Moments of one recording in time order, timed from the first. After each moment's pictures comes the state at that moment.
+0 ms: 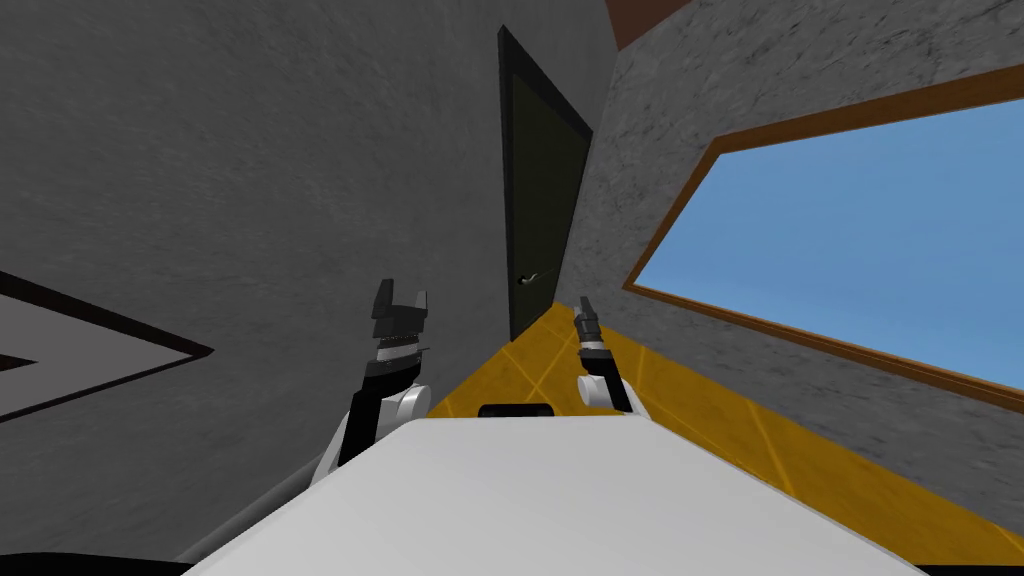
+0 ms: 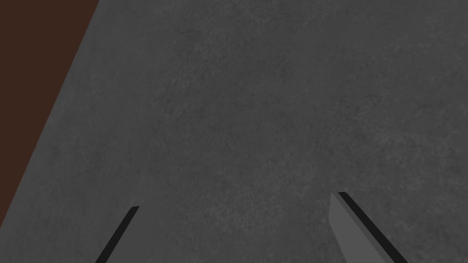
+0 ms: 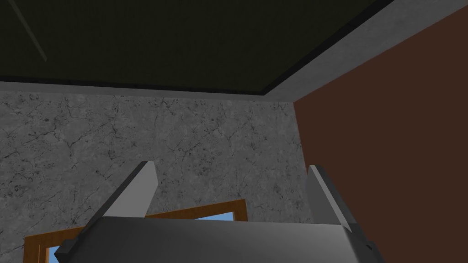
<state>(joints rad) 0.35 -0.04 0.03 -1.90 0.03 -0.45 0.12</state>
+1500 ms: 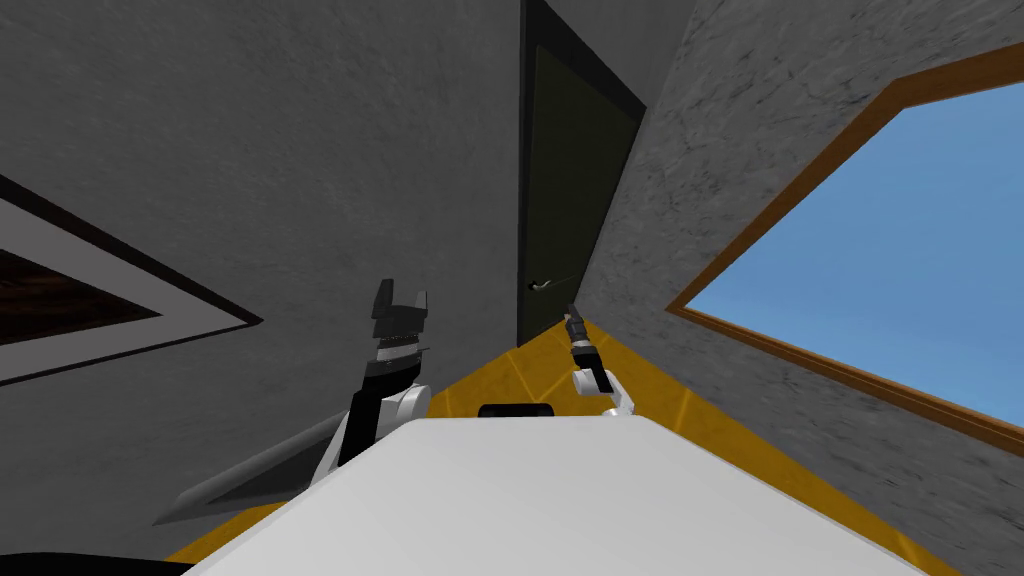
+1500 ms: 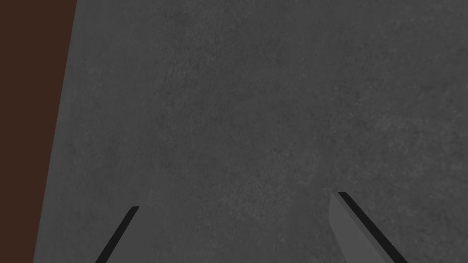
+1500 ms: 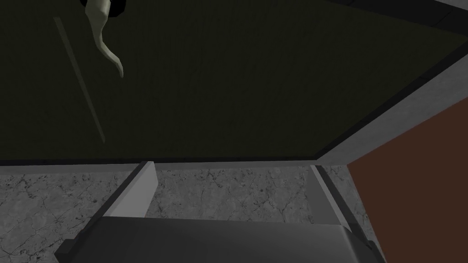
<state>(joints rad) 0.15 -0.11 0.01 -1.50 0.01 -0.54 0.05</state>
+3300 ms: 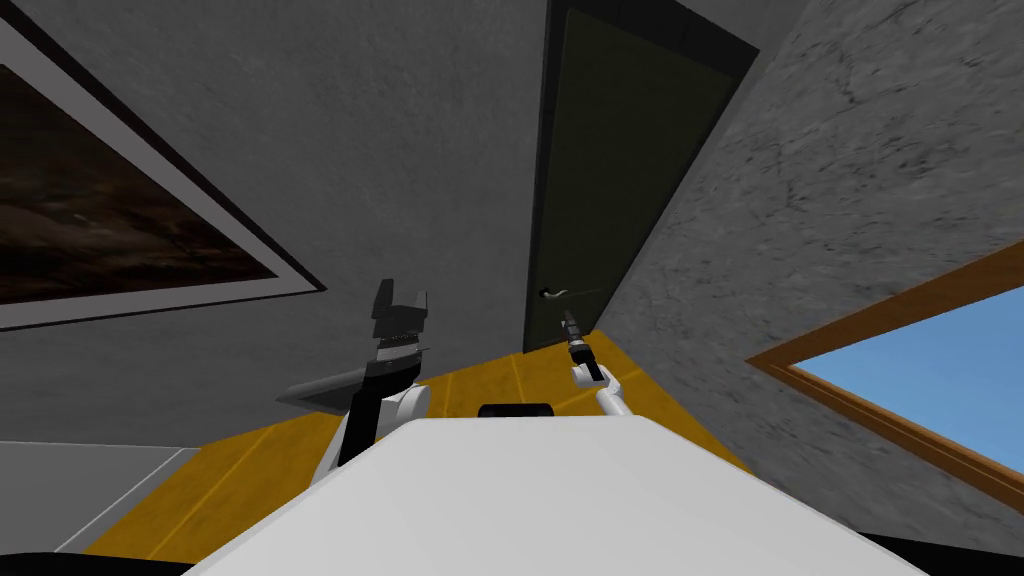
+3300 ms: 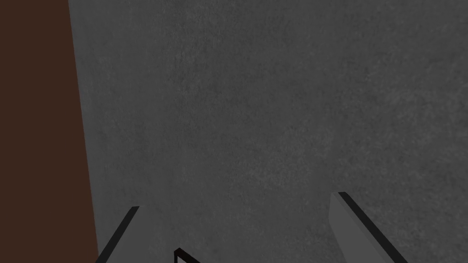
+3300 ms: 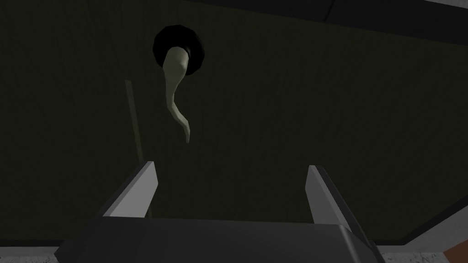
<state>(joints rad) -0.10 -0.18 0.00 -0.98 -0.01 -0.64 -0.03</state>
